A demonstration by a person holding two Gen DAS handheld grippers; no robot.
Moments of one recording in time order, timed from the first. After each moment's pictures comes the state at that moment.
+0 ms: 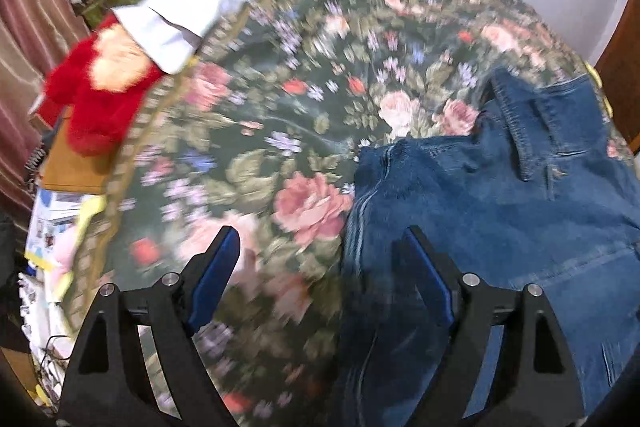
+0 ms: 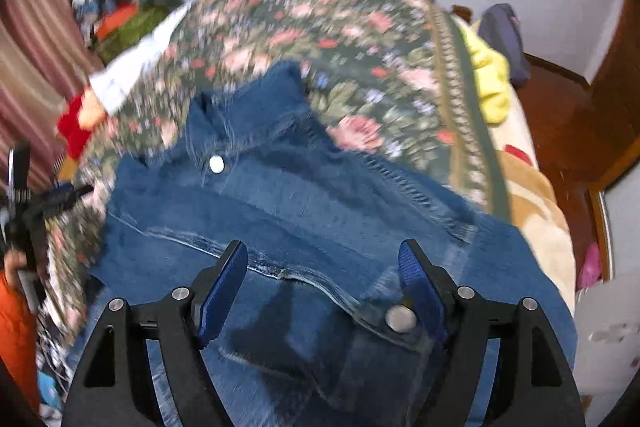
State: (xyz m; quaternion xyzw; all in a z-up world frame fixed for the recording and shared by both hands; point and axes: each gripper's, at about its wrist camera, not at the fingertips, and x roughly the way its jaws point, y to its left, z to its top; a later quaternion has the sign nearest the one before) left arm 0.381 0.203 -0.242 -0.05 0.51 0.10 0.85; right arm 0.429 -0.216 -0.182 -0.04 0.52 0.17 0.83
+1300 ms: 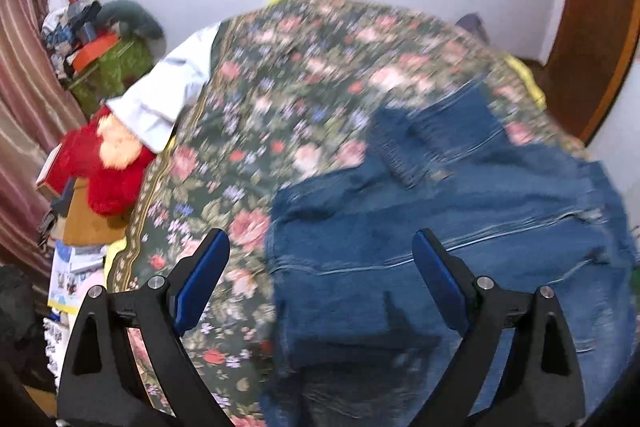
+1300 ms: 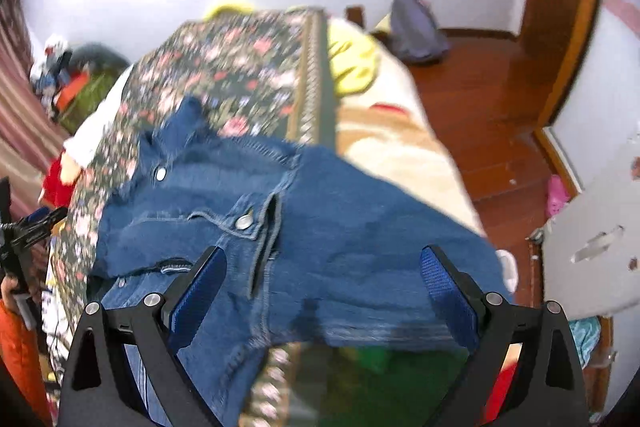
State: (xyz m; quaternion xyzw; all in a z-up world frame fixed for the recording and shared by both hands) left arm 0.316 0.101 -0.129 0.02 0.43 0.04 0.90; right arm 0.327 -0.385 -0.122 0.07 0.48 0.05 0.87
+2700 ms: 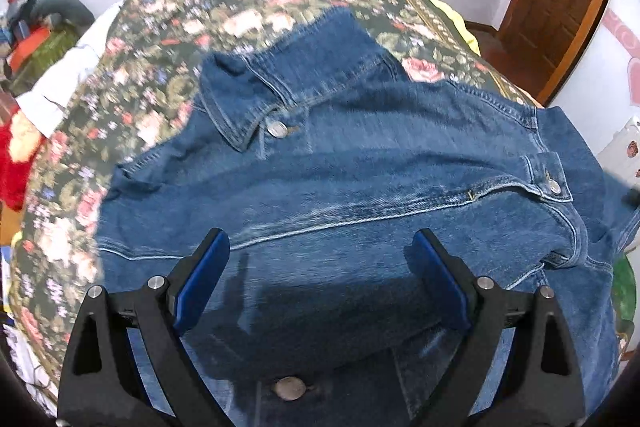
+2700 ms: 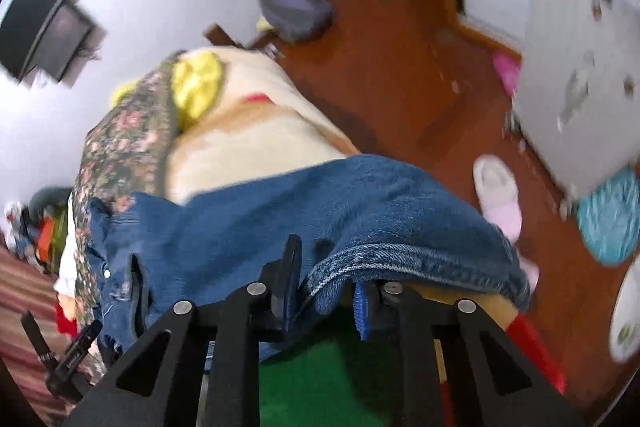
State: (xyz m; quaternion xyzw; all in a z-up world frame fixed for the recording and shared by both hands) left arm 0.345 -0.031 -0.204 0.01 0.48 -0.04 0.88; right arm 0.314 -0.518 -0.208 0.27 0.47 -0.09 0.84
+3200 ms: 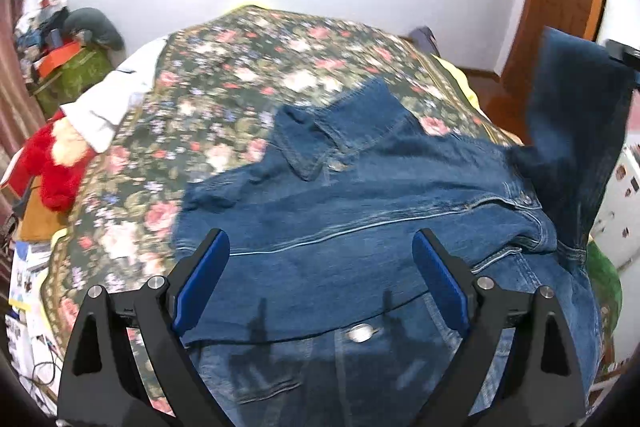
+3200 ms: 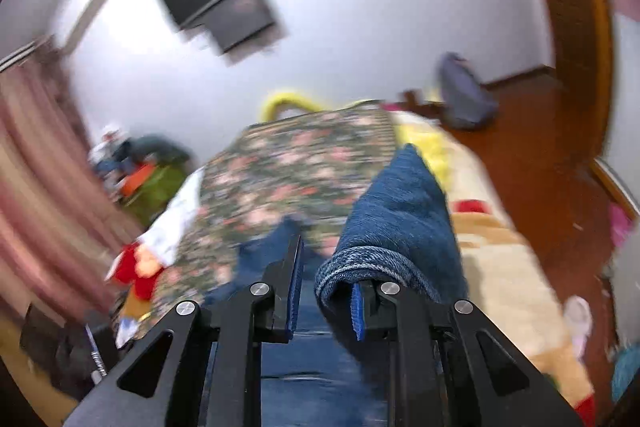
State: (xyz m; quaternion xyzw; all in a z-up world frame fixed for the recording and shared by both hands) left arm 0.279 0.037 -0.141 -0.01 0.40 -0.02 0.92; right arm 0.363 -0.314 -0.042 0.17 0.35 0.16 0.91
